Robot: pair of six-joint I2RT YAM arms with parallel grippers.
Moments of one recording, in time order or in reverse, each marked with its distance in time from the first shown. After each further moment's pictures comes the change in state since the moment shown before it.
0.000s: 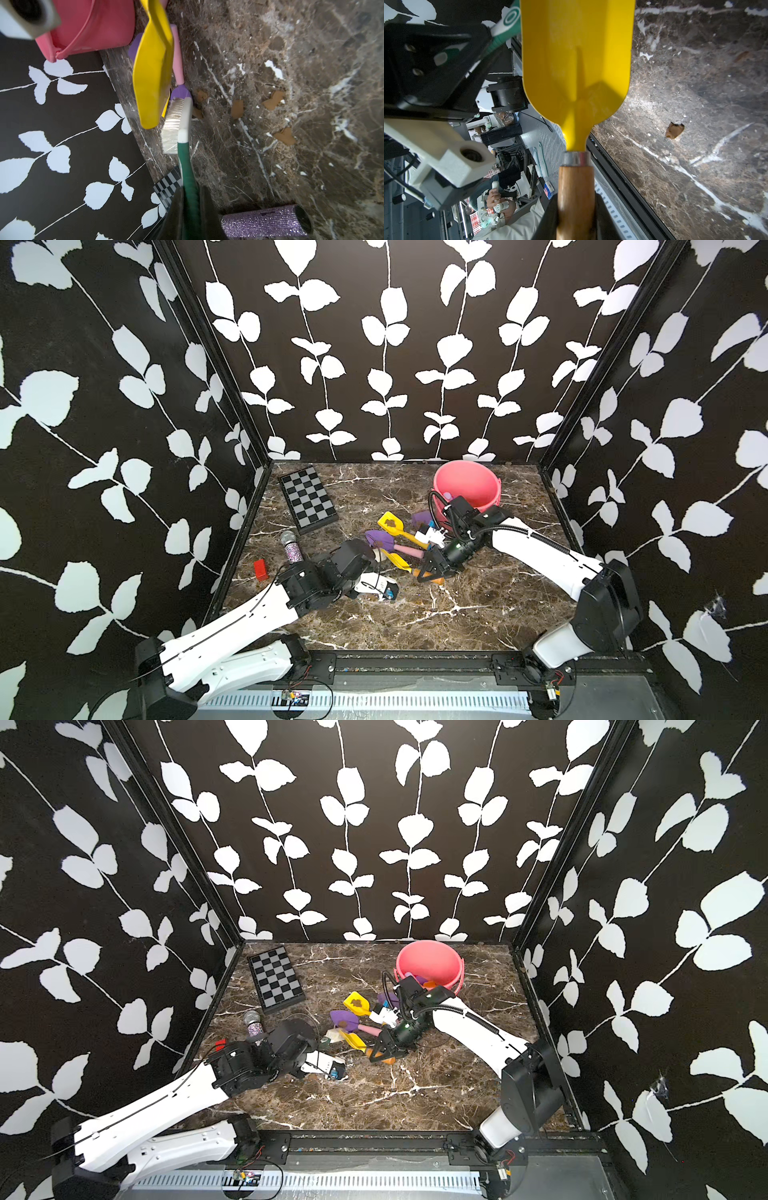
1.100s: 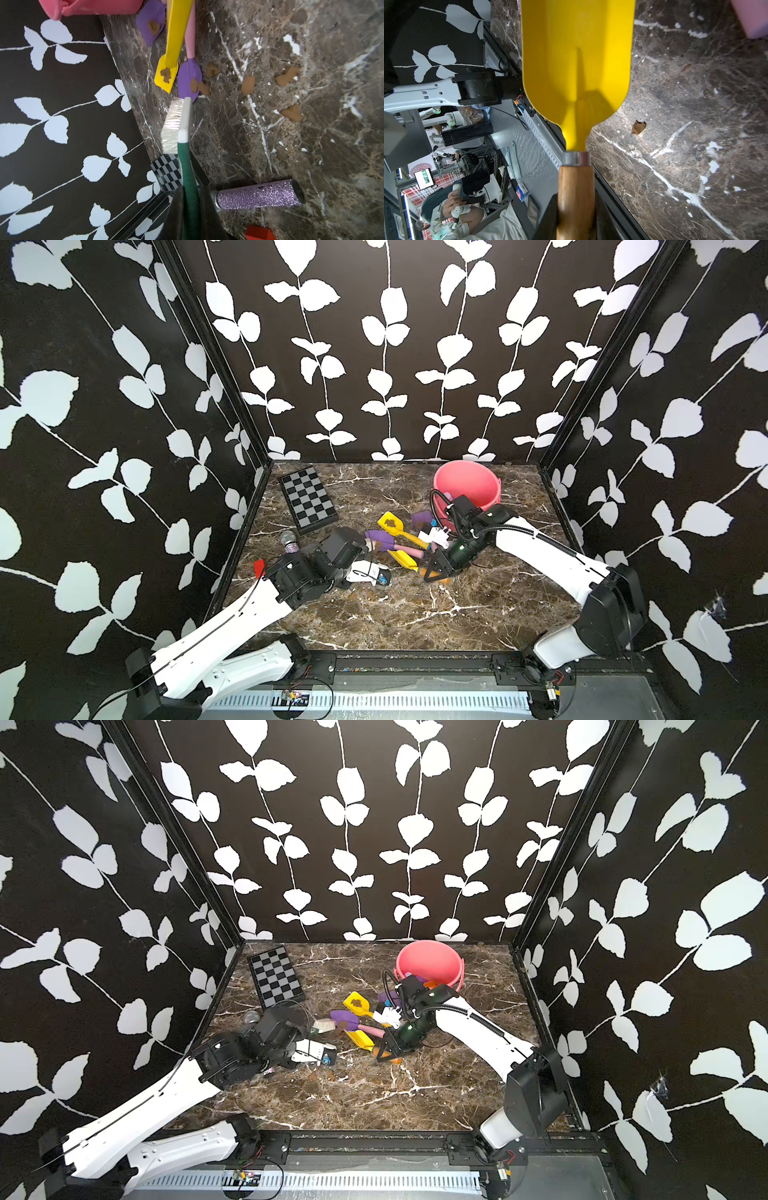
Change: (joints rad) left arm 0.084 0.013 0.116 -0.118 -0.029 -0.059; right arm -0.017 -0.033 0.030 -0.073 0.157 -0.116
